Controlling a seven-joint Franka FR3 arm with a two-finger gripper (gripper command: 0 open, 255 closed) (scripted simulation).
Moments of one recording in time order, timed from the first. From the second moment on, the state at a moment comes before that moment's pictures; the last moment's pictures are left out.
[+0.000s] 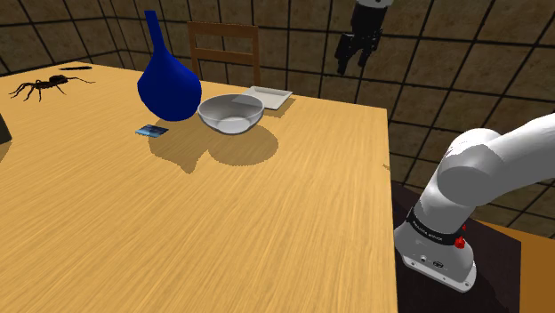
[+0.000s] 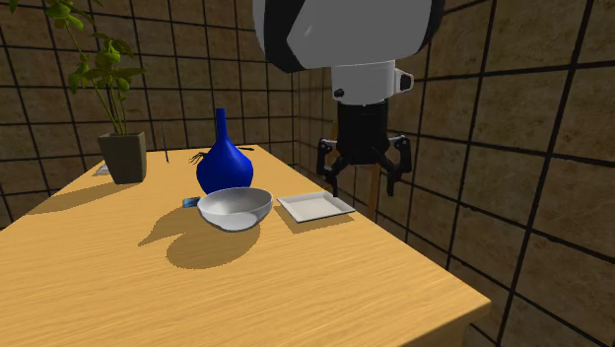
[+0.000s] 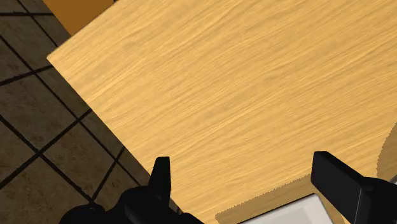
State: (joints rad) arm -0.01 -0.74 -0.02 -2.29 -0.11 1.71 0.15
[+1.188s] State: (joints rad) arm 0.08 -0.24 0.07 -2.01 0.10 1.90 0.30
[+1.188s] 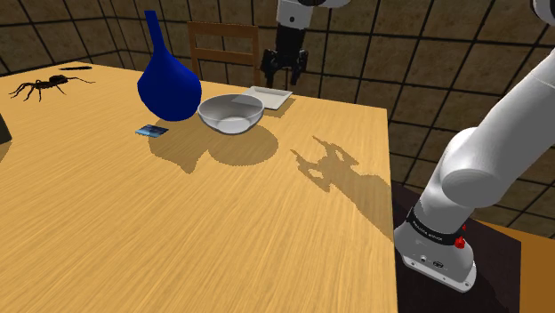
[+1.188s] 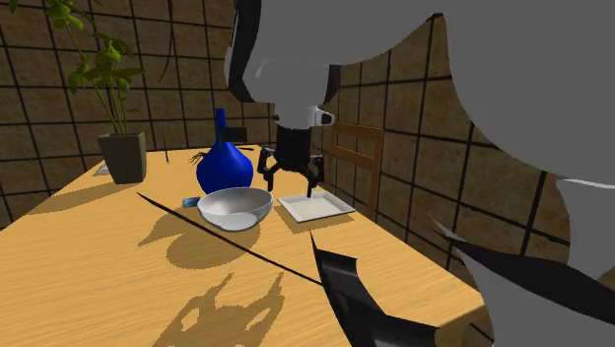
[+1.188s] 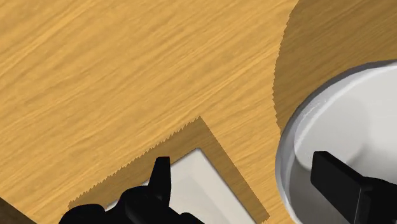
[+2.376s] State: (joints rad) arm 0.11 -0.04 0.10 -1.93 0.16 2.03 0.34
